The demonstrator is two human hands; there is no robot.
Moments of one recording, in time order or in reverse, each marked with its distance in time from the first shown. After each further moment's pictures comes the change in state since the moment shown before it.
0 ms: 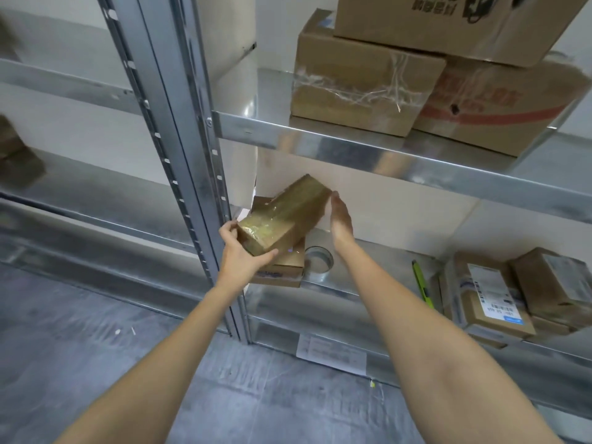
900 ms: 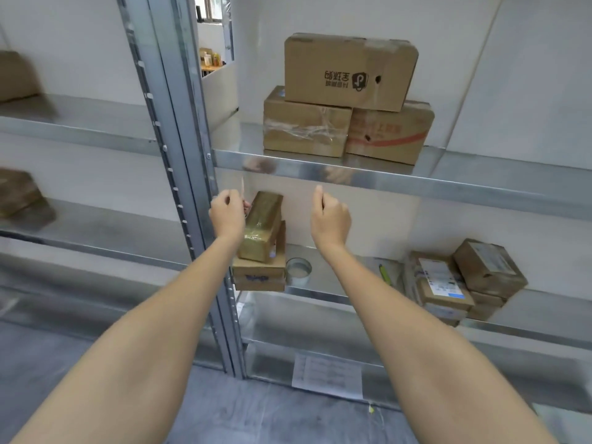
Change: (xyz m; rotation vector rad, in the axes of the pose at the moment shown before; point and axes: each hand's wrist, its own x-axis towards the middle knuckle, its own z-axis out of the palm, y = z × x) left_hand -0.029 0.136 -0.018 -0.287 0.292 0.098; right_hand -0.139 -0.051 -0.055 -0.317 0.444 -0.709
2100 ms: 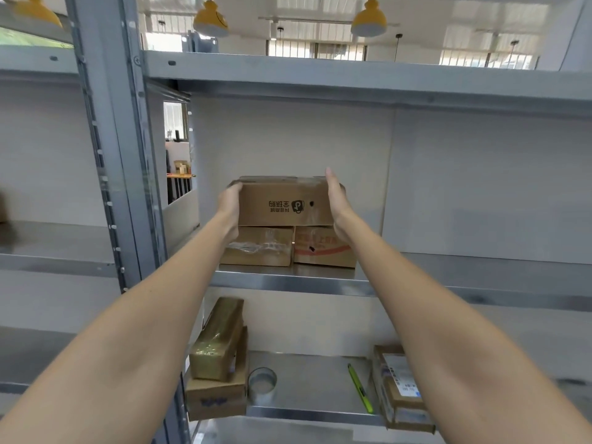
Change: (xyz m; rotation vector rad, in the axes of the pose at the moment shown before) left_hand 0.035 0.222 0.102 -0.279 -0.419 -0.018; right_hand 0.177 -0.104 -0.159 0.546 -0.219 0.251
